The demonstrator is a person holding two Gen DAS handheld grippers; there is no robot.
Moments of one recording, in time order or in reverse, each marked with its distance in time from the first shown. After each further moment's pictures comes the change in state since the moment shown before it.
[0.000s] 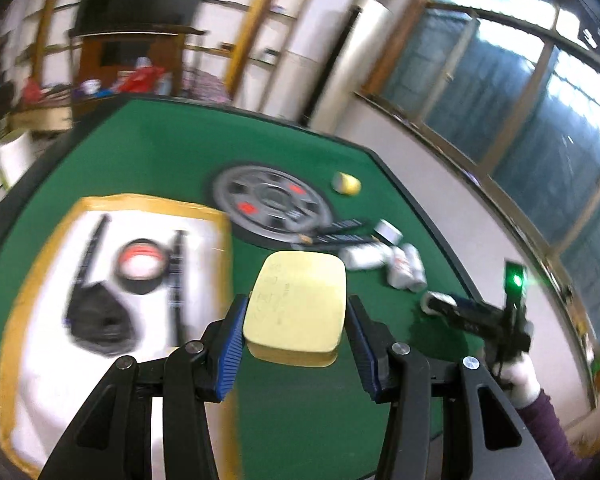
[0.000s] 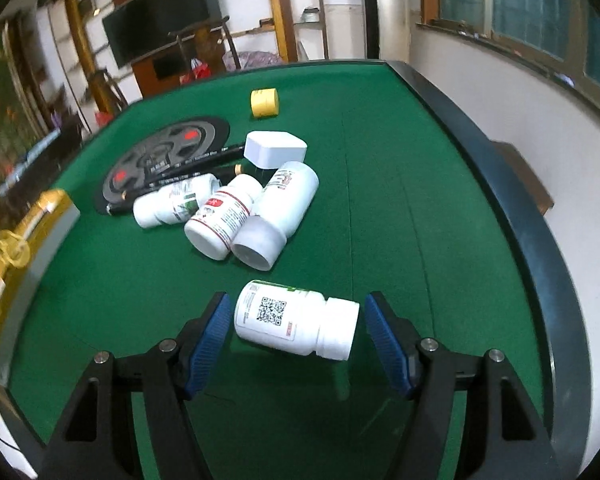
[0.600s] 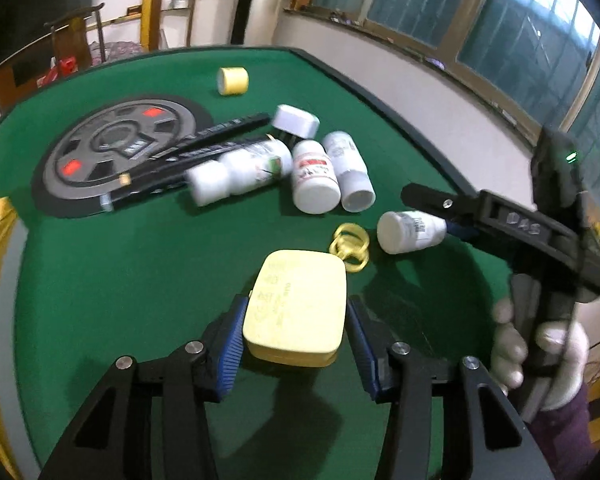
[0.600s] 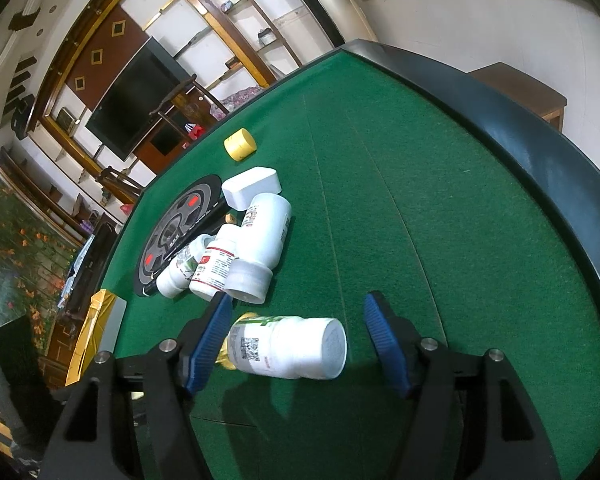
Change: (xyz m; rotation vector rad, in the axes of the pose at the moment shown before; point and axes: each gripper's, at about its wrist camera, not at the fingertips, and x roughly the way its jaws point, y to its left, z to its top) left arm 0.139 -0.140 -0.044 0.280 0.280 -0.064; right arm -0.002 -0.059 -0.011 0.415 -0.068 0.249
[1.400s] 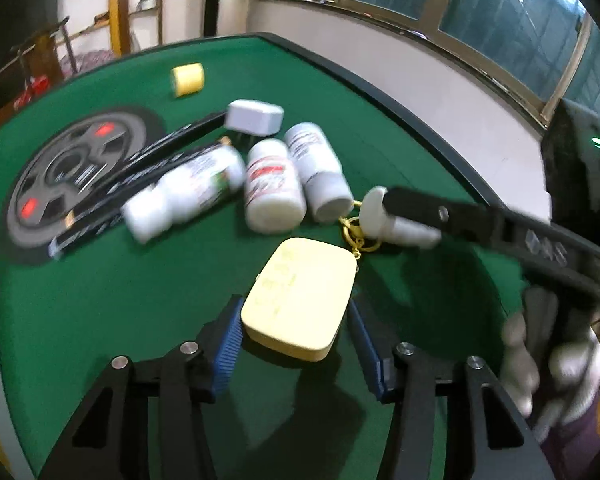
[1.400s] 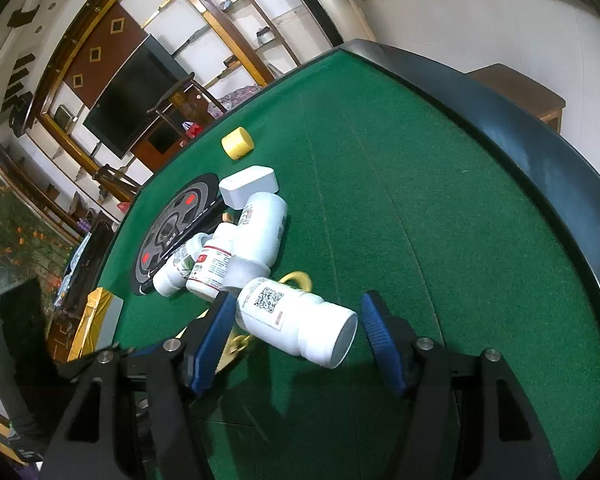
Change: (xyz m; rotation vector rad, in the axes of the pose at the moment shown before) left arm 0.035 -0.025 0.019 0.104 0.080 0.004; right arm -0.001 0.000 0.000 -0.008 0.004 -0.015
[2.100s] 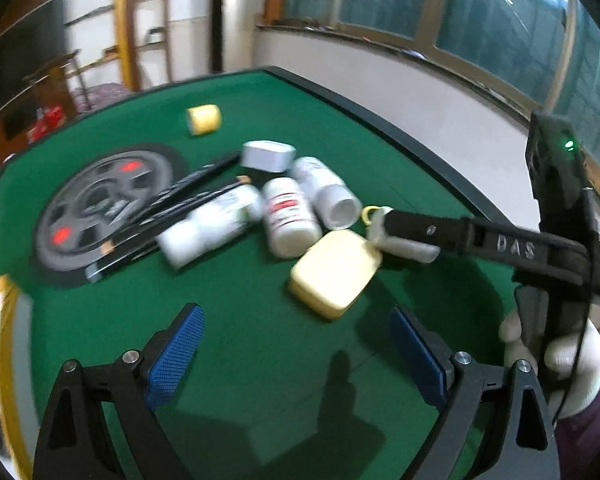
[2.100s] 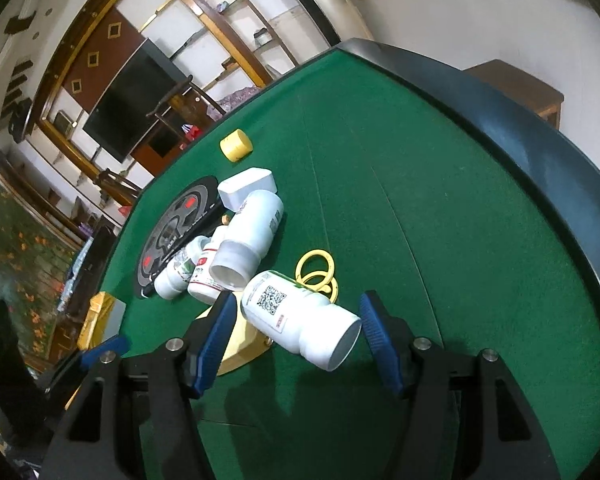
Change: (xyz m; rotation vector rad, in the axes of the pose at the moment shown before) left arm -0.007 -0.010 0.011 0.076 -0.108 0.063; right arm -0.001 -0.004 -0.002 0.014 -0.001 0.002
